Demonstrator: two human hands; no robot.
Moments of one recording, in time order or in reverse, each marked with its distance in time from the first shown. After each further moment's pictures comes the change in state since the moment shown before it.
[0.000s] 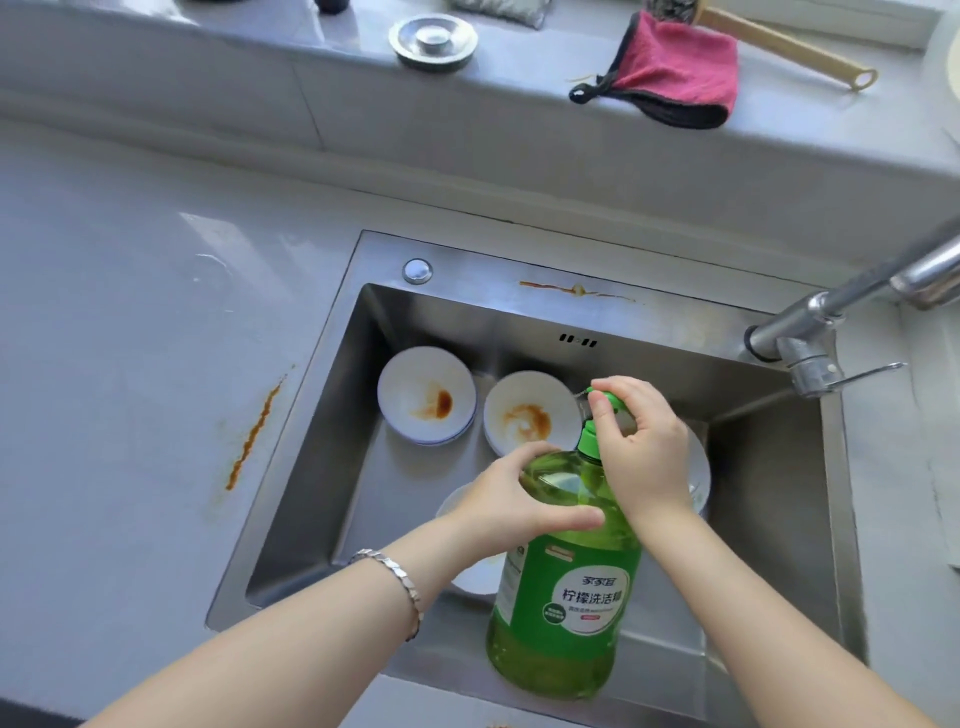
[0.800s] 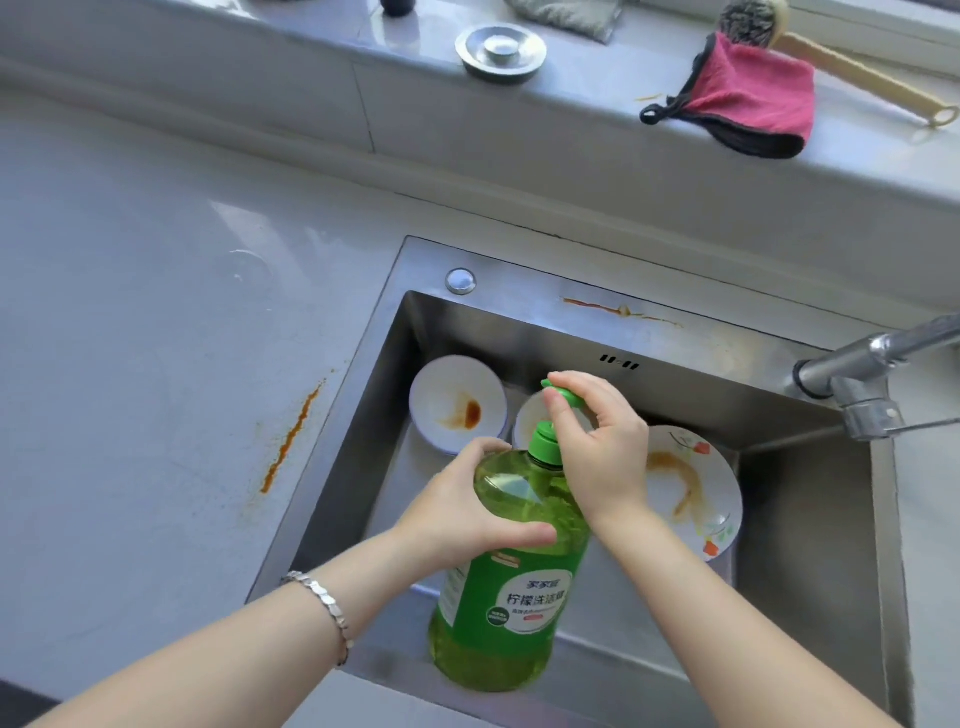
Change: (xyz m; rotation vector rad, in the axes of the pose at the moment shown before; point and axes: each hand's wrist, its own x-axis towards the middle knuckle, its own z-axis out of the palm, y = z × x) left_hand -0.022 -0.016 -0.067 0.062 0.135 -0.008; right_hand 0.006 -0.048 0.058 0.185 -0.083 0.004
